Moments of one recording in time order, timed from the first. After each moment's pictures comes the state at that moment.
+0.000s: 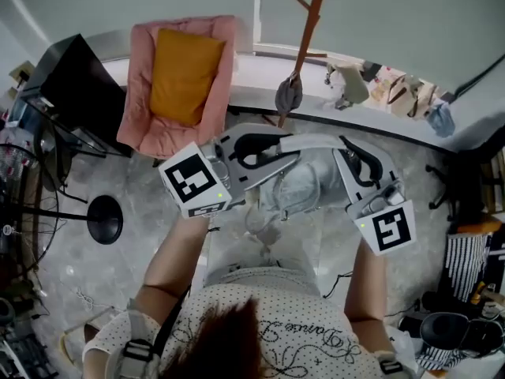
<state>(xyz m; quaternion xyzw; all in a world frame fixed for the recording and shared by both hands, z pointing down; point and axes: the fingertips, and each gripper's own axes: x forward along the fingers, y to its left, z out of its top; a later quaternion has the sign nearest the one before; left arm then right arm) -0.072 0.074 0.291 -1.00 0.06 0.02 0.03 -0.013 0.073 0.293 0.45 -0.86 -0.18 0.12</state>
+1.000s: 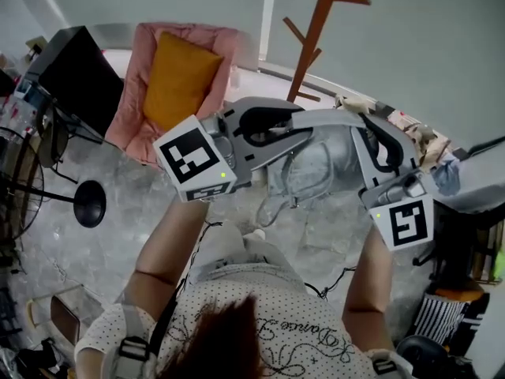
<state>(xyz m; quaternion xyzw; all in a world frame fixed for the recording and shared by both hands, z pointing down) 0.071 -0.118 0.240 -0.99 0.16 0.03 0.06 0.132 -0.129 0.234 0.39 -0.88 -0.25 0.10</state>
